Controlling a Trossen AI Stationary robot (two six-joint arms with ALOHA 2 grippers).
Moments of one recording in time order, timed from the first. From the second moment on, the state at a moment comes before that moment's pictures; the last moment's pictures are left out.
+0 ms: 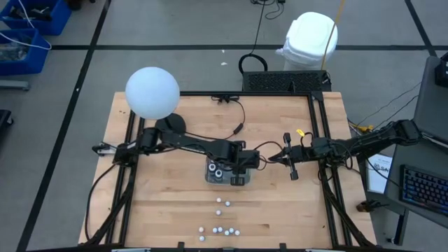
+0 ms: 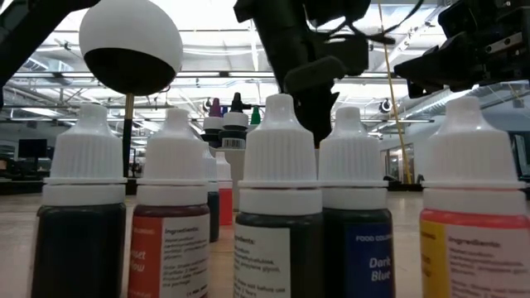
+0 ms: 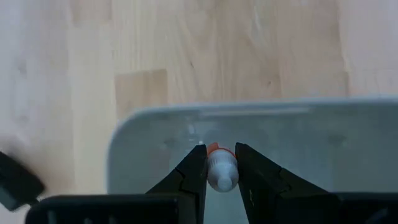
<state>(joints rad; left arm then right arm) -0.10 2.26 1.92 -0.82 -0.12 0.02 0.15 0.71 0.10 0.53 0.03 -0.06</state>
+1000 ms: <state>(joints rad) -0.10 2.25 1.93 -0.85 -0.05 0.02 0.15 0.71 0.10 0.53 0.03 -0.06</state>
